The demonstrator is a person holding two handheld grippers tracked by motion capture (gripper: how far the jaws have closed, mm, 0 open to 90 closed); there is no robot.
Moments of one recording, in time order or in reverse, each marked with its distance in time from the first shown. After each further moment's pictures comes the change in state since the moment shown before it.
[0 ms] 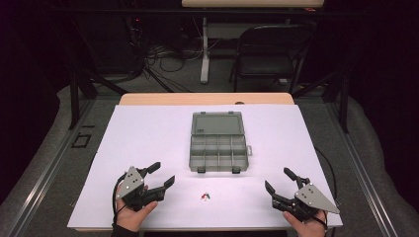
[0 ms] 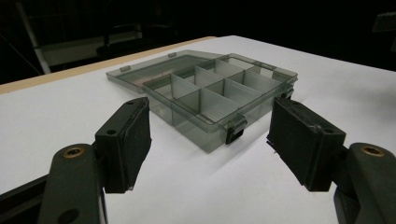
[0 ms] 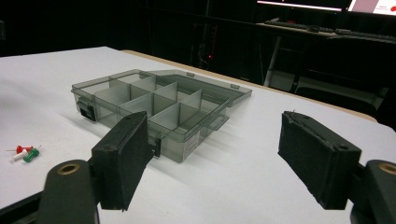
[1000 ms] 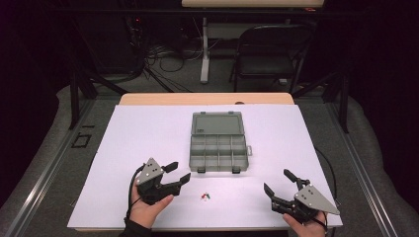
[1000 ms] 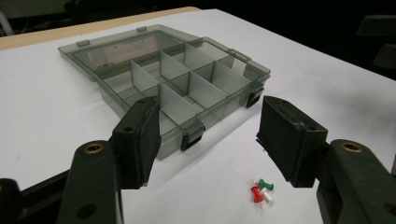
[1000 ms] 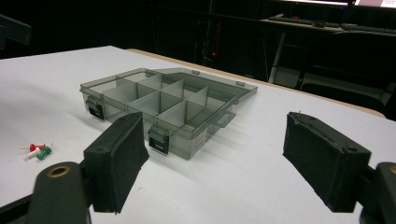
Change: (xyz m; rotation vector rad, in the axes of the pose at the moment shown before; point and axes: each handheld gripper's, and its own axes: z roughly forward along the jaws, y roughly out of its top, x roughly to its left) left arm -0.028 0.035 0.031 0.158 -0.061 -0.091; right arm 0.004 0.001 -0.003 0.008 0.014 0.023
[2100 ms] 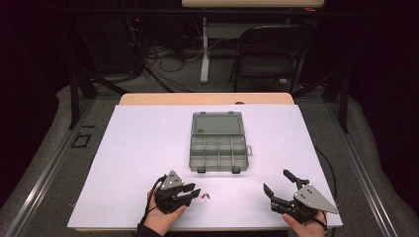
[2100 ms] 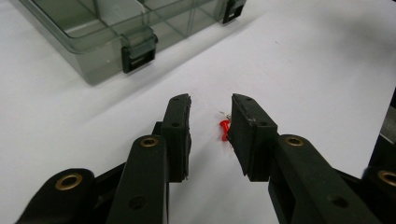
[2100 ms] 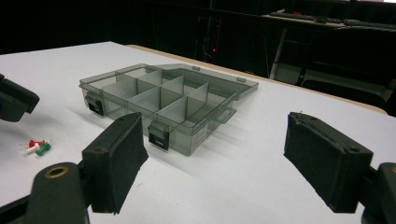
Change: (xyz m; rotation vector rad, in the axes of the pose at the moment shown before) left arm -0.021 -0.036 0.038 0.252 -0.074 -0.029; right arm 0.000 -0.001 0.001 0.019 0.003 -0.005
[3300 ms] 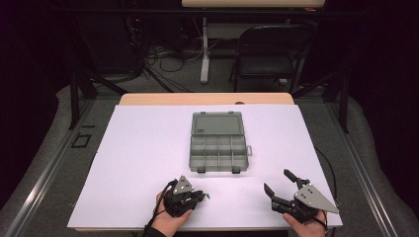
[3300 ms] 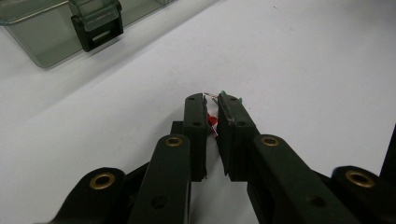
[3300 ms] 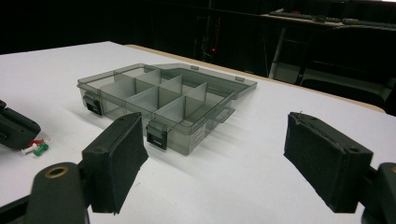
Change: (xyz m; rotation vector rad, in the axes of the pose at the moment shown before) left arm -0.010 -0.007 0.022 0.079 -0.002 0.051; right arm -0.001 0.000 0.000 -0.001 -0.003 0.004
